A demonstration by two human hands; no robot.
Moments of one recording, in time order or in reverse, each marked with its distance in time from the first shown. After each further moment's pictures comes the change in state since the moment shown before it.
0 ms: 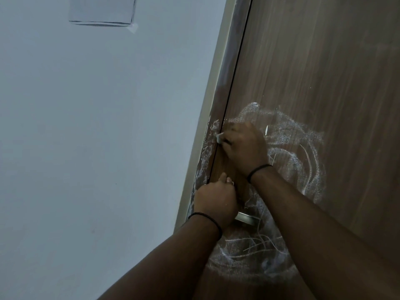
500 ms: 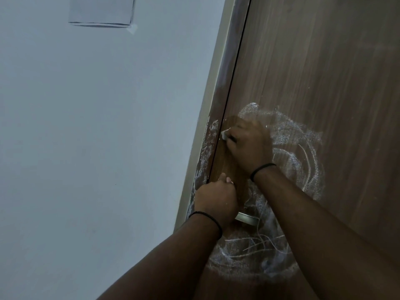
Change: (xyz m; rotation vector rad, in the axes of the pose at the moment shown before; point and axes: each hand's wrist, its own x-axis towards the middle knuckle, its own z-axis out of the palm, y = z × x) left_hand 0.000 0.003 -0.002 0.021 0.021 0.004; right_hand 0.002 0.007 -0.008 -0.061 0.029 0.065
